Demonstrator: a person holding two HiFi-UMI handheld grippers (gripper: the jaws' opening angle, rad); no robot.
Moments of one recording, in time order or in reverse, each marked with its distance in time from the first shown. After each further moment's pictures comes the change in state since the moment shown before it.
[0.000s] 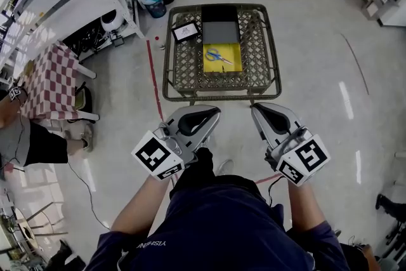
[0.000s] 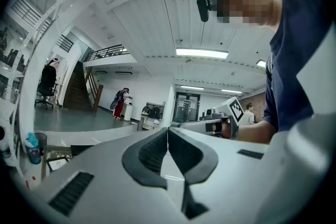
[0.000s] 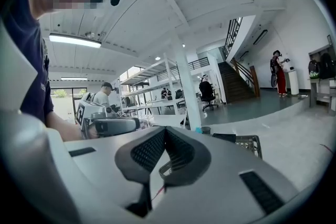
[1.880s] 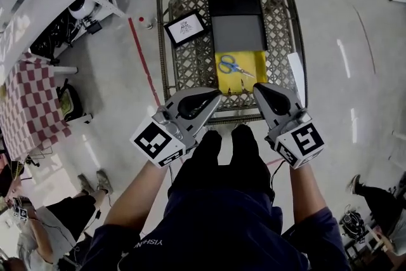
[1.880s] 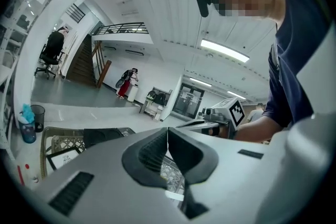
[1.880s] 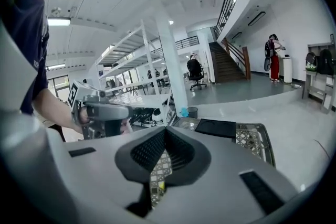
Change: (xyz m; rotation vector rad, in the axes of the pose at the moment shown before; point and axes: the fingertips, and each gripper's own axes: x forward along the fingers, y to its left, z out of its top) left arm 0.069 0.313 -0.088 -0.195 0.147 -0.041; right arm 0.274 -0.178 -0.083 0.052 0.236 -0.120
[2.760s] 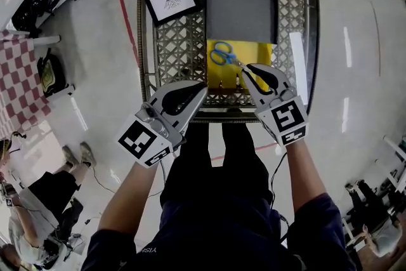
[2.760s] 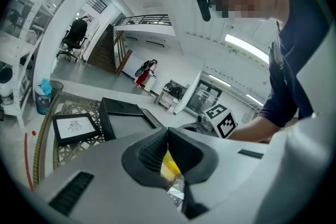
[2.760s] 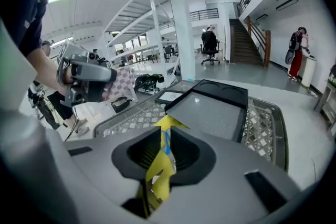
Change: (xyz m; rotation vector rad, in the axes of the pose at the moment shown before) left arm 0.035 0.070 -0.102 -0.158 0.066 0.162; right arm 0.092 -0.080 -0.150 -0.144 0.328 0.105
